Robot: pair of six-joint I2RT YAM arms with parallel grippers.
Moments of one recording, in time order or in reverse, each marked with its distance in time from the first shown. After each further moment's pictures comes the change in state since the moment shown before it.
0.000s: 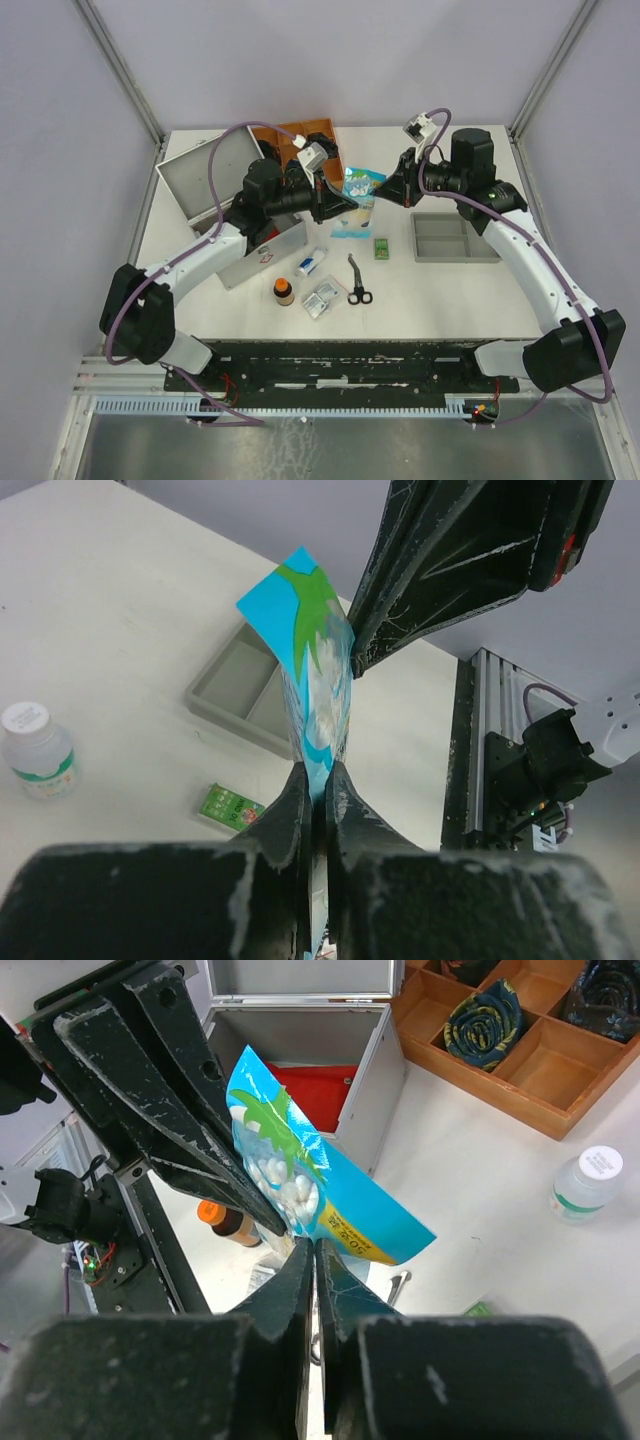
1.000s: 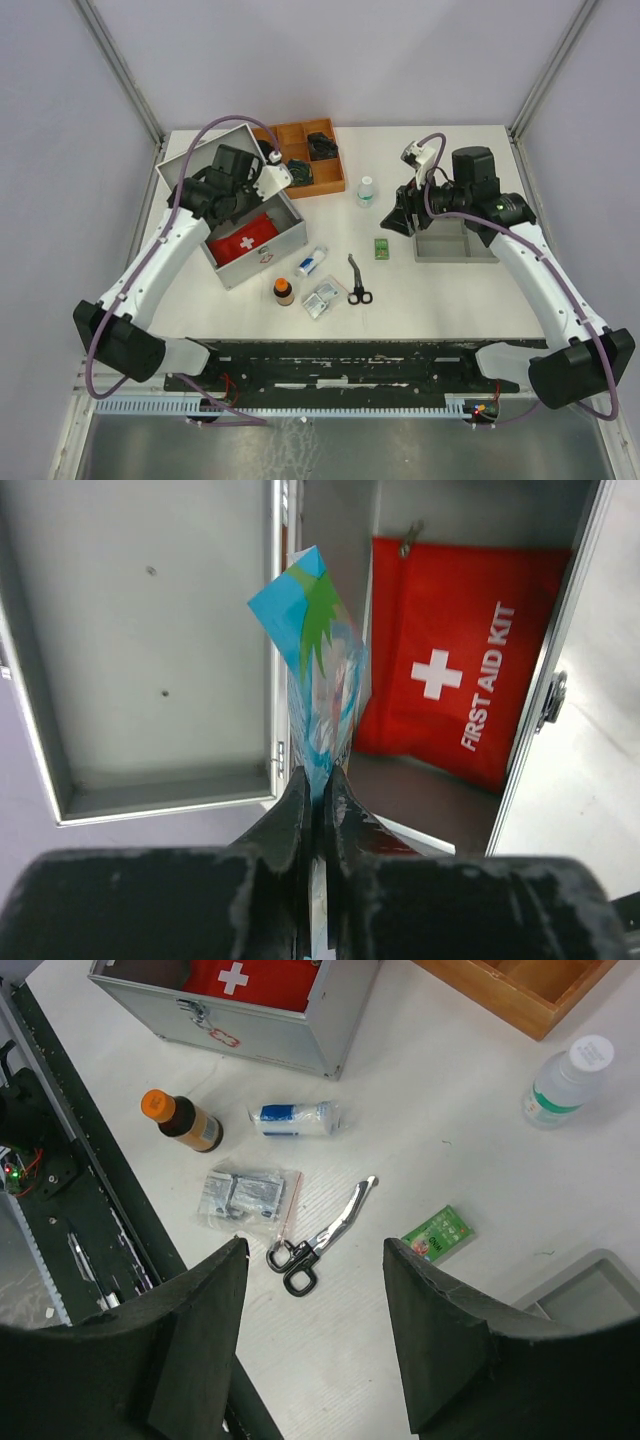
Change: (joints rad) left arm 0.145 -0.127 0.380 -1.285 -0.902 0.965; right arm 0.000 -0.079 -0.045 -0.267 0.071 -0.261
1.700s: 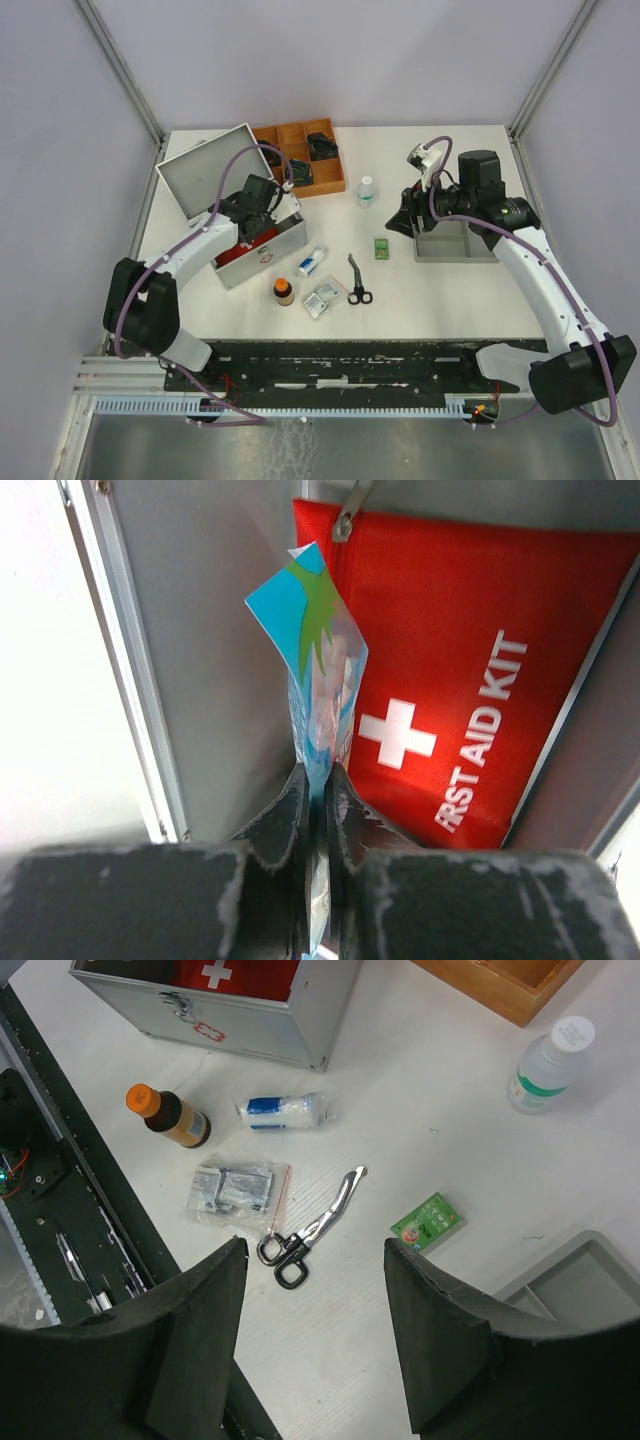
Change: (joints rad) left arm -0.007 0.161 -0.346 0.328 -0.159 -0.025; right arm -0.035 -0.034 -0.041 0.002 0.002 -0.018
